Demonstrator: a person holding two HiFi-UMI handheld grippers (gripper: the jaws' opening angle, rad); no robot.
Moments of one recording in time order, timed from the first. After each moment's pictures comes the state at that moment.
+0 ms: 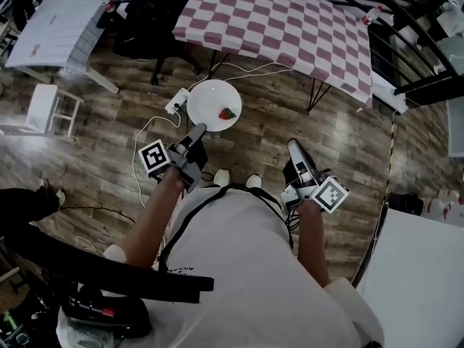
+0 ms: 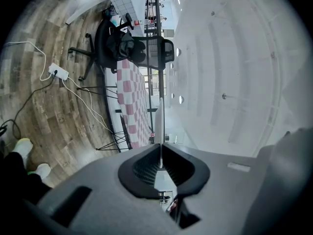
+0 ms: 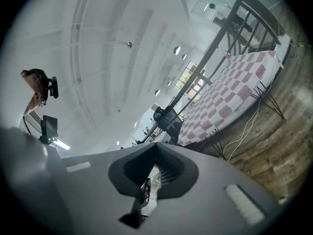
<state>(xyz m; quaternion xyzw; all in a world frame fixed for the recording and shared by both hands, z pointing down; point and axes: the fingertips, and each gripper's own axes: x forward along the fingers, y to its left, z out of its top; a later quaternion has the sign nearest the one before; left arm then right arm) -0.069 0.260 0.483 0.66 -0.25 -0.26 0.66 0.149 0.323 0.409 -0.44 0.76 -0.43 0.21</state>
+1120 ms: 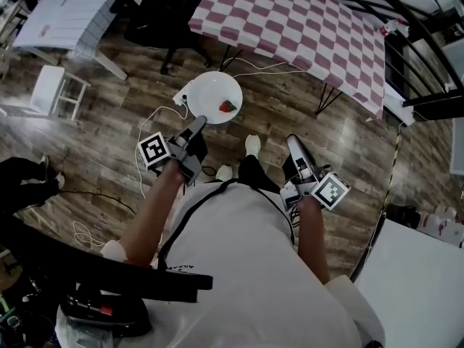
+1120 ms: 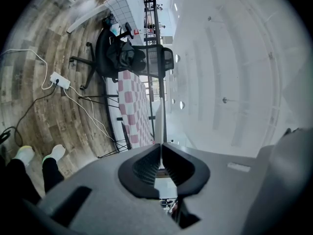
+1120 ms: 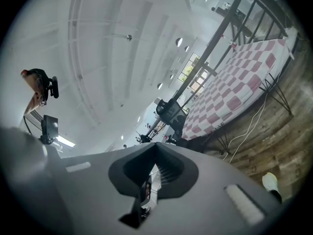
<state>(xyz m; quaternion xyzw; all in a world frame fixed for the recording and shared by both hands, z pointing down) -0.105 0.238 0.487 0.65 -0.28 -0.28 0.65 0.113 0.290 0.417 -0.41 0.78 -0.44 0.18</state>
